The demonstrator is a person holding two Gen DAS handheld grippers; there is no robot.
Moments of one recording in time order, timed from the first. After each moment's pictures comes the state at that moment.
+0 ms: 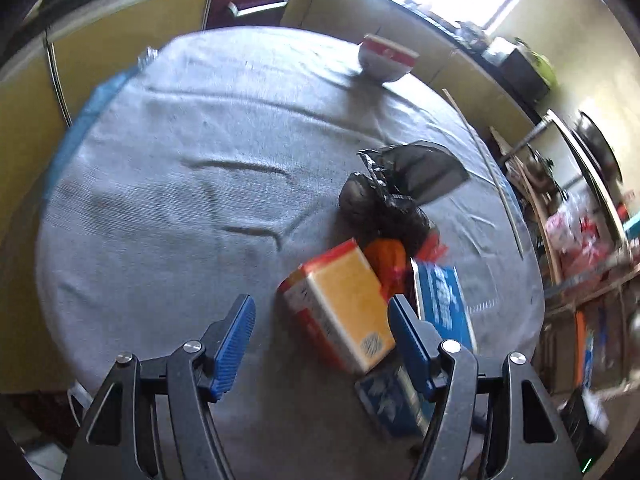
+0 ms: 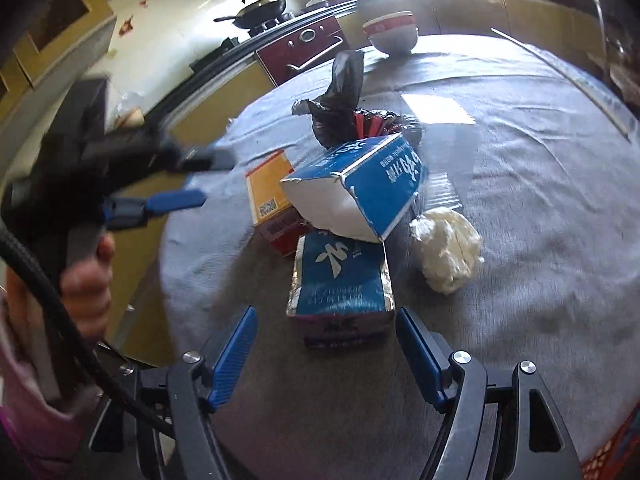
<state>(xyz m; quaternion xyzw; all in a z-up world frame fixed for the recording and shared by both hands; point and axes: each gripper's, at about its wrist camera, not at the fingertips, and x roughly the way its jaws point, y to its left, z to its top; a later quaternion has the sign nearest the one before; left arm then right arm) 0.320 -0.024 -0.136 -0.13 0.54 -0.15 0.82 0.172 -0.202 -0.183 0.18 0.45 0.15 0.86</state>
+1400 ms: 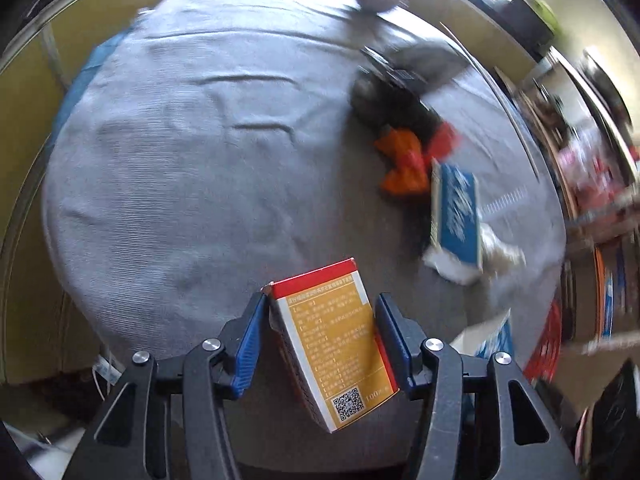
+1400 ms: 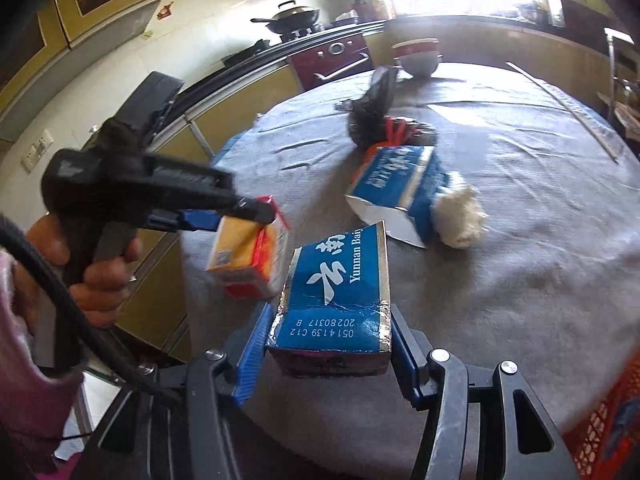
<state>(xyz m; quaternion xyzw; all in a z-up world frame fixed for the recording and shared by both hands) 0.257 -0.019 -0.156 -0.04 0.60 -0.17 0.78 0.120 -0.187 -0.173 0.13 0.42 0.15 0.89</state>
